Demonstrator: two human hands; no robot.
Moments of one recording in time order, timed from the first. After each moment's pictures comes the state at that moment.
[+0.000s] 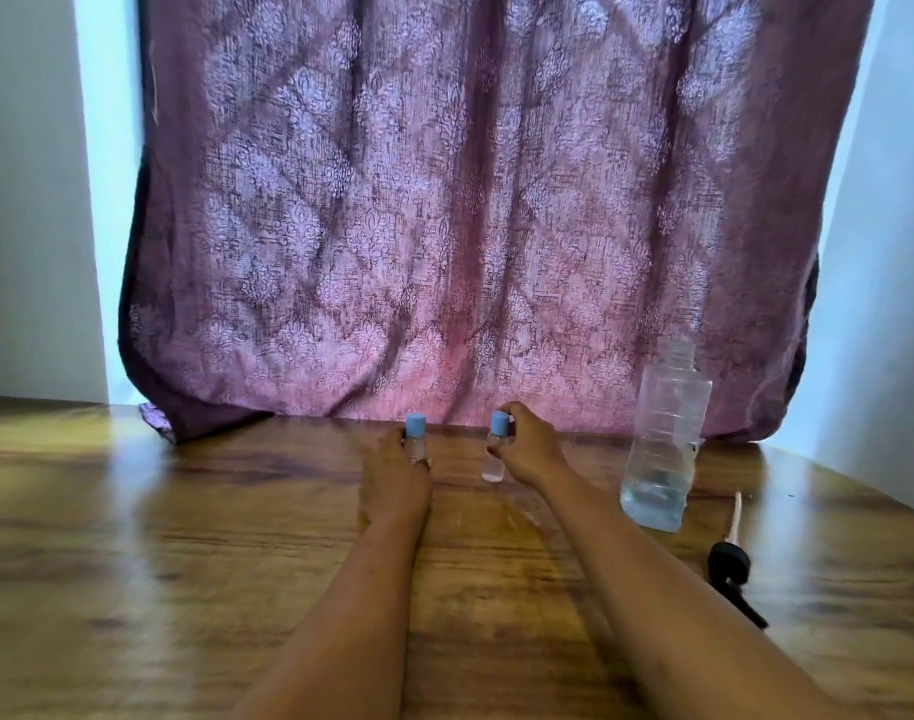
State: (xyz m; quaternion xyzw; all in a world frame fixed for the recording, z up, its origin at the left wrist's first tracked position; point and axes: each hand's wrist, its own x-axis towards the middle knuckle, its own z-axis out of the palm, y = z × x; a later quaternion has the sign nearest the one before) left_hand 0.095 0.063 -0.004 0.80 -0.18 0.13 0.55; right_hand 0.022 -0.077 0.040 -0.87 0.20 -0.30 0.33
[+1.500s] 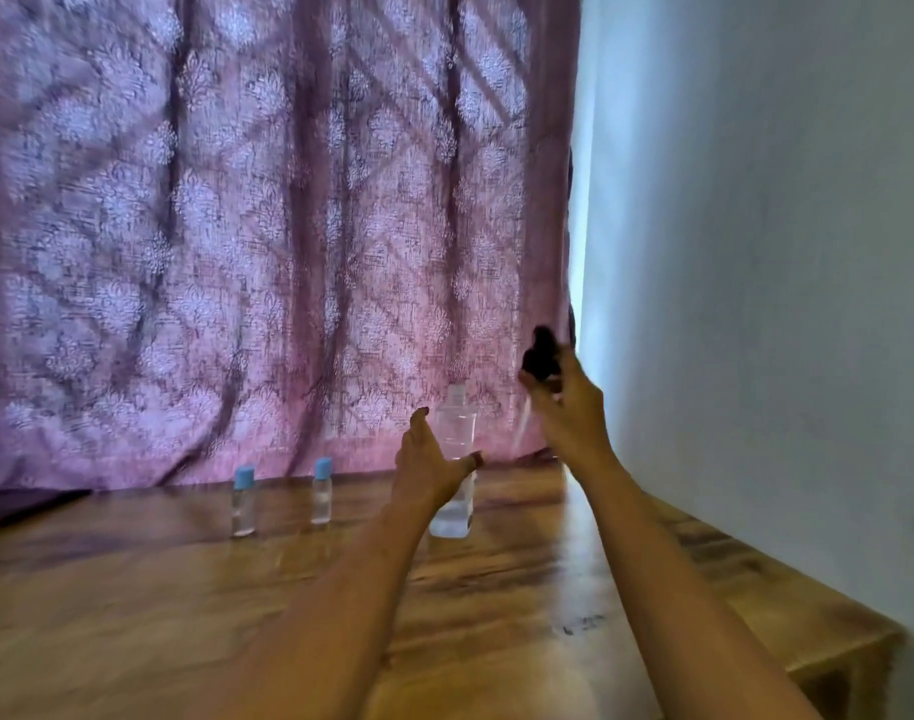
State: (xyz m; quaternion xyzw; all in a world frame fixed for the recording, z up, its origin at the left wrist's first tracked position) left_hand -0.074 -0.078 0.077 0.73 -0.42 0.05 0.54; right_hand -0.240 -0.126 0.149 -0.74 0.15 -0.60 0.26
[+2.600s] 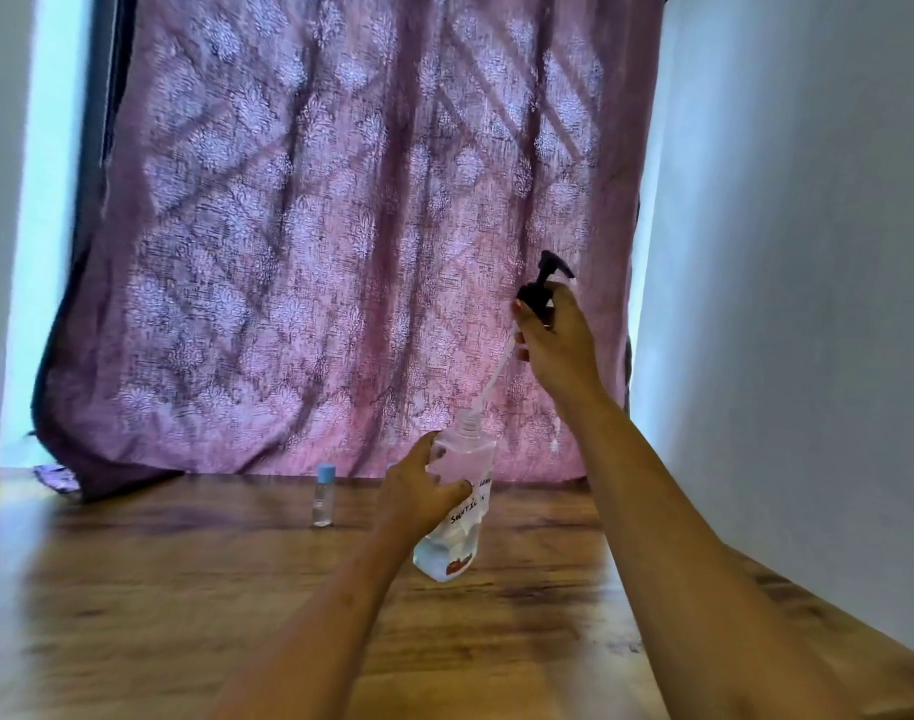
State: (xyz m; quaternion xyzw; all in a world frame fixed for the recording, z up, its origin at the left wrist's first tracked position) left_hand -0.041 0.035 0.067 0.69 -0.44 0.09 0.57; right_hand -0.183 -0.019 0.230 -0.73 0.06 -0.57 0.37
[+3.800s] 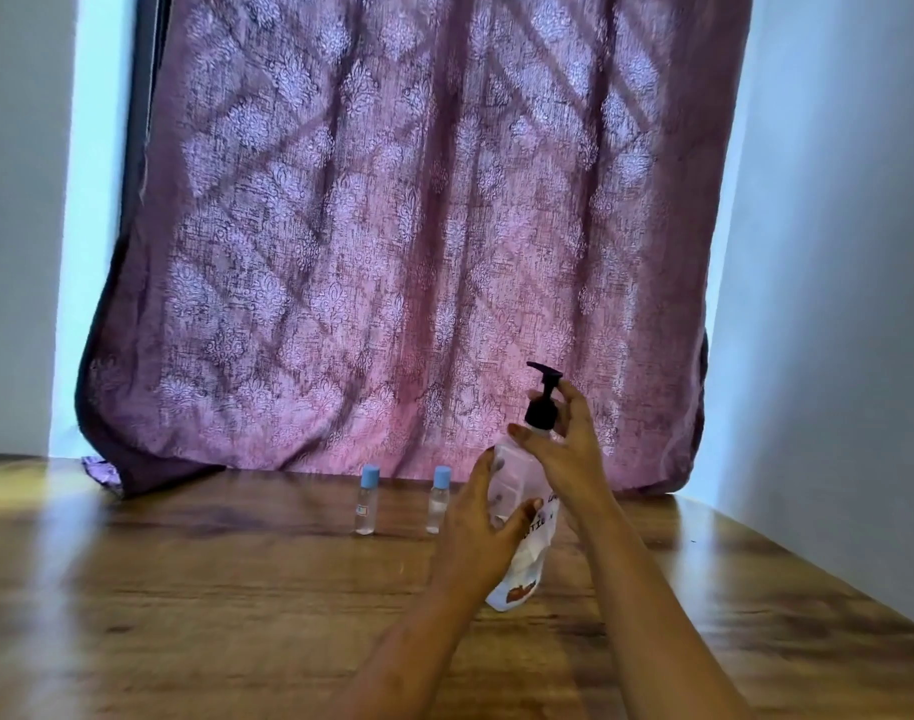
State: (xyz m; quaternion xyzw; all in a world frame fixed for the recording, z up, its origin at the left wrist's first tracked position) left_hand -0.040 0.020 0.033 0.61 -0.46 0.05 0.65; right_hand -0.097 -0.076 0.111 -0.72 0.04 -0.51 0.46
